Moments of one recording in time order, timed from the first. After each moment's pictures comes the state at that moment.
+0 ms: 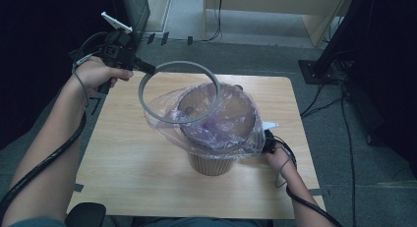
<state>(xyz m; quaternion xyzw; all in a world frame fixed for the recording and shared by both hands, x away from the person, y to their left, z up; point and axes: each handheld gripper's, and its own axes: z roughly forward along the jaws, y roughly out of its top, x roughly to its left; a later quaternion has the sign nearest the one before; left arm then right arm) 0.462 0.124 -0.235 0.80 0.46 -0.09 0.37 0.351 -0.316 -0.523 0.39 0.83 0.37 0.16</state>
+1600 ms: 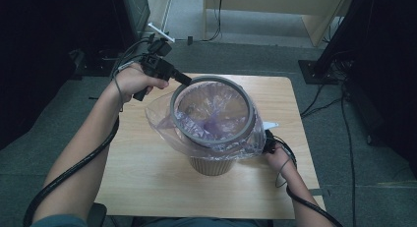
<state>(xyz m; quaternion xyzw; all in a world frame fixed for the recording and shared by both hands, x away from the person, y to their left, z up) 0.450 0.036 -0.248 0.84 0.38 -0.13 0.37 0.351 -0.316 -0.523 0.39 0.83 0.37 0.16</state>
